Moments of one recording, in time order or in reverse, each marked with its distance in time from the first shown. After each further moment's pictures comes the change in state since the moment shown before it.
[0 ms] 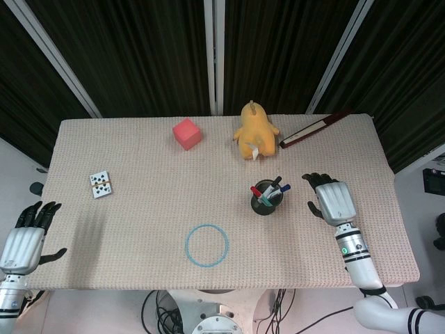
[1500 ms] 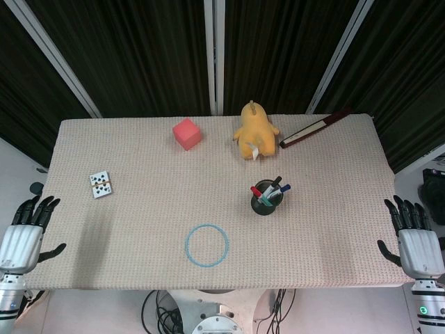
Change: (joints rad) left arm 0.005 0.006 -0.016 -0.015 0.052 0.070 0.036; right arm -0.382 0.261 -0.175 -0.016 -0.212 0.313 0.313
